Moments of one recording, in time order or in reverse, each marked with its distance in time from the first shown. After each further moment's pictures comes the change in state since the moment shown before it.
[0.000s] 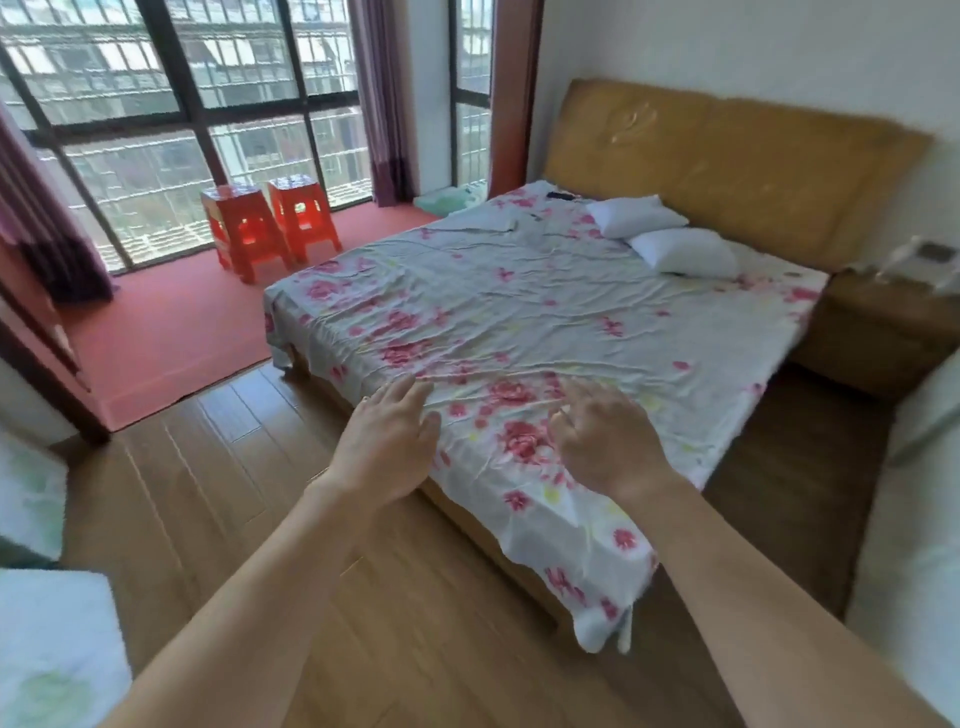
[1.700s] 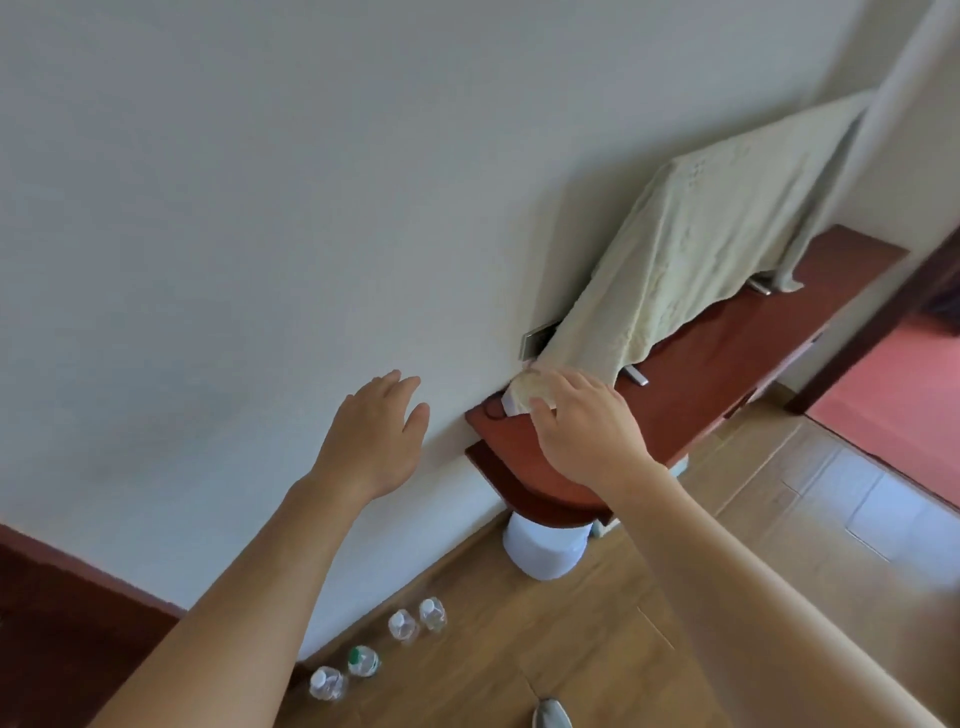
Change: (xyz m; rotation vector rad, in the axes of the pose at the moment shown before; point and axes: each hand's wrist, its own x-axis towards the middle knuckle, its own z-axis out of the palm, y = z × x) left_hand -0.548 -0.259 -0.131 0.076 0.687 -1.635; right_hand -0.229 -0.622 0.196 0.164 -0.475 -1.706
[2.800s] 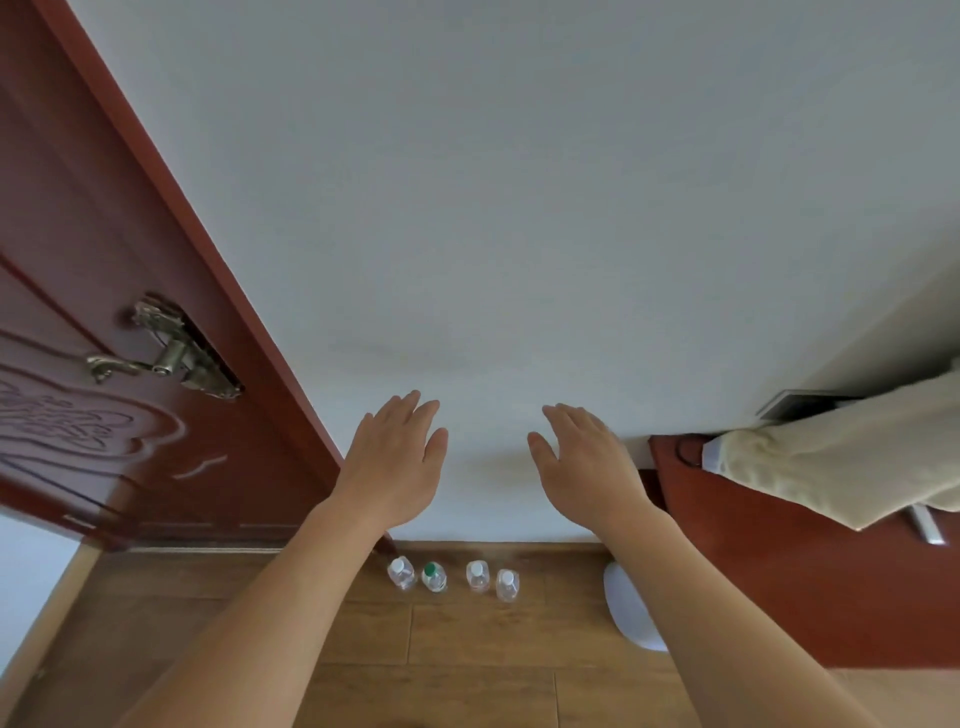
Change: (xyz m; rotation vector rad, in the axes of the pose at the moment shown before) left_hand -0.079 -0.126 0.039 0.043 0.069 -0.573; right_hand 0.060 -0.109 0.145 0.102 -0.407 -0.493
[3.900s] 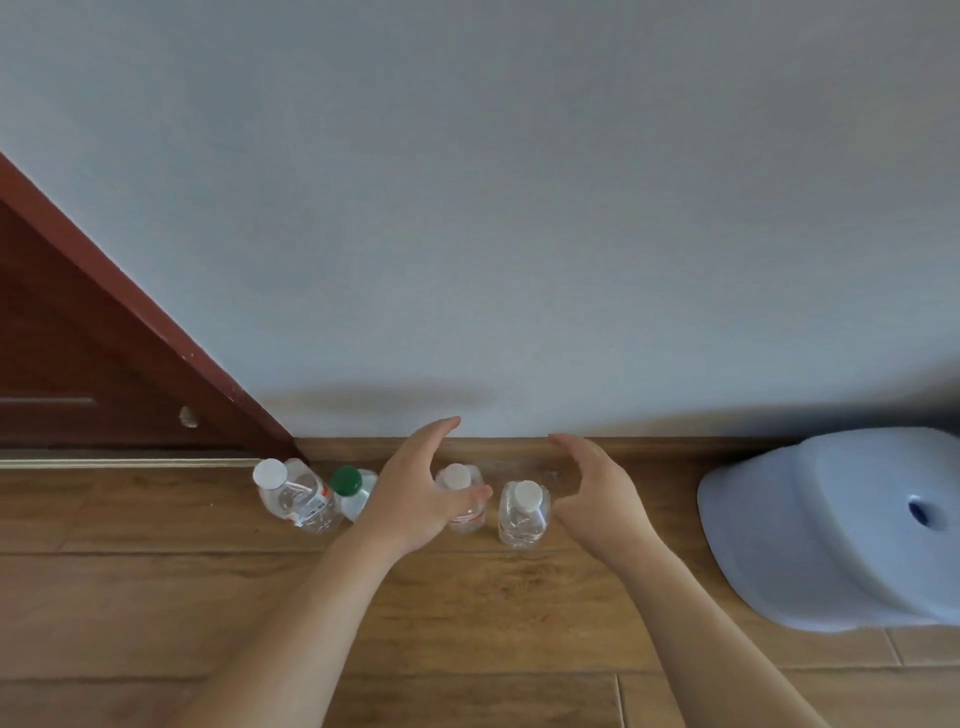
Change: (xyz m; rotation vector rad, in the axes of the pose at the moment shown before) left_hand 0.150 -0.207 0.700 -0.591 -0.091 -0.104; right_hand 0.096 0.311 0.639 0.433 -0.129 0.273
